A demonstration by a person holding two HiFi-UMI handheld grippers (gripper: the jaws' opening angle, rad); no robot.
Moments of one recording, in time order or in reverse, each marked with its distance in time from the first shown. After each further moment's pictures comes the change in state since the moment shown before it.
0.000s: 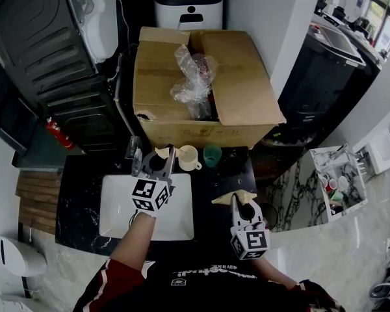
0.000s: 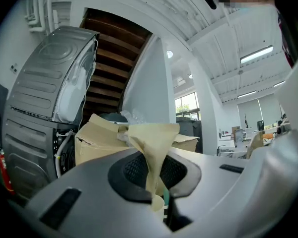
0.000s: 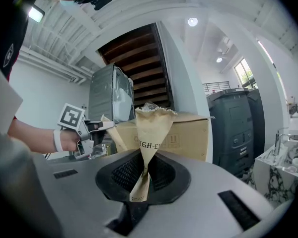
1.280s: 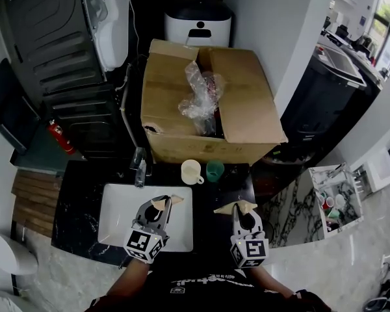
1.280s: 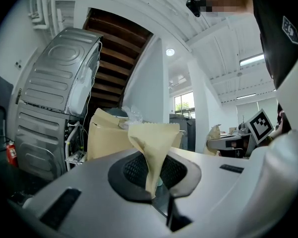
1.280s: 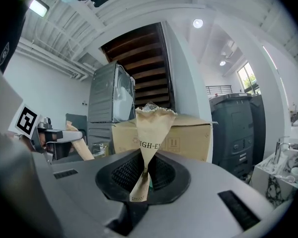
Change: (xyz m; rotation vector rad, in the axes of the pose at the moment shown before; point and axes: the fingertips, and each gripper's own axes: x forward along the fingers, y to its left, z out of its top) left arm -0.112 -0.035 -0.027 -0.027 0.045 -0.008; right arm 0.013 -0.001 0.007 -0.049 0.012 -0.010
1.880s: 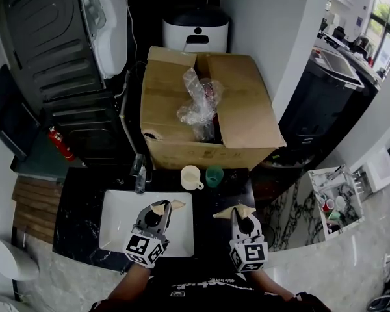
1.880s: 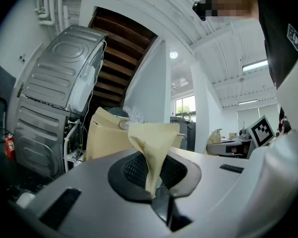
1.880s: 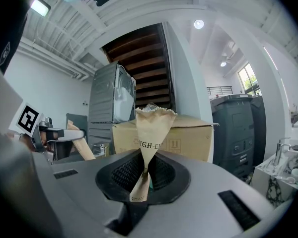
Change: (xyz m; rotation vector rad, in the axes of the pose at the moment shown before) left arm 0.001 0.003 0.004 -0.049 -0.015 0.001; right arm 0.001 0.004 0.004 -0.012 -0.008 0.002
